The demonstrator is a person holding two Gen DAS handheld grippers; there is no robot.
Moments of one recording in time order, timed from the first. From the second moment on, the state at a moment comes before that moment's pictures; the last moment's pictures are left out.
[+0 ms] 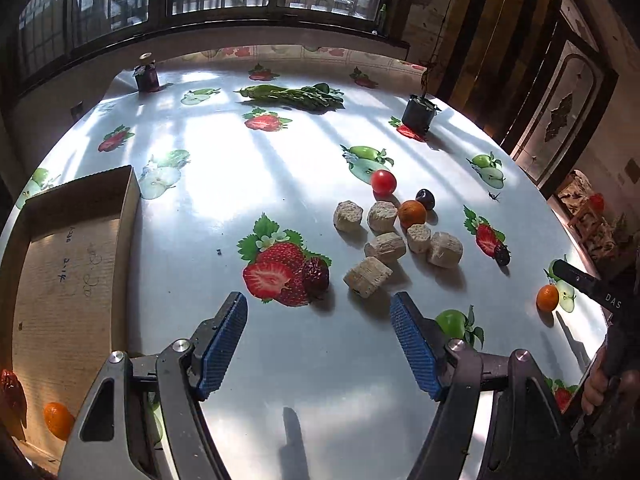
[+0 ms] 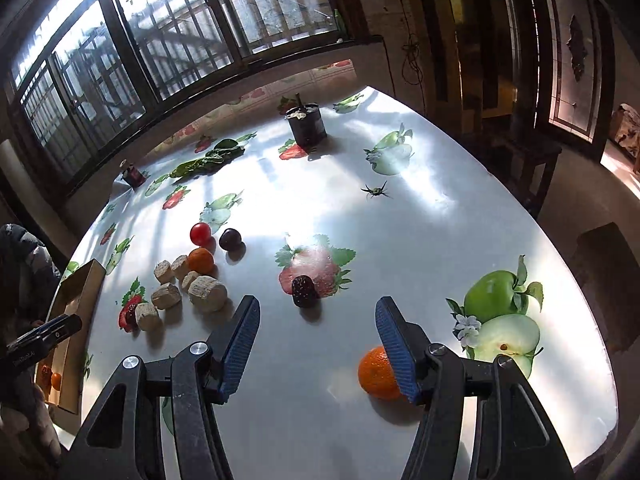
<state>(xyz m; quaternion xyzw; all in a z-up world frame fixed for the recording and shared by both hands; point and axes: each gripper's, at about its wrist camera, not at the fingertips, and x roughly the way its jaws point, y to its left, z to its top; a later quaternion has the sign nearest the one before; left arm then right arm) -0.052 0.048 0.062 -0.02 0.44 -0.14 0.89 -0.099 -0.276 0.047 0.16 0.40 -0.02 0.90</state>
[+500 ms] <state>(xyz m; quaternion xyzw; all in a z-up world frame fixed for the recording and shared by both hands) -0.014 -0.013 0.025 0.07 0.43 -0.22 0.88 -0.091 -0.271 0.010 0.13 0.44 -0.02 0.89</state>
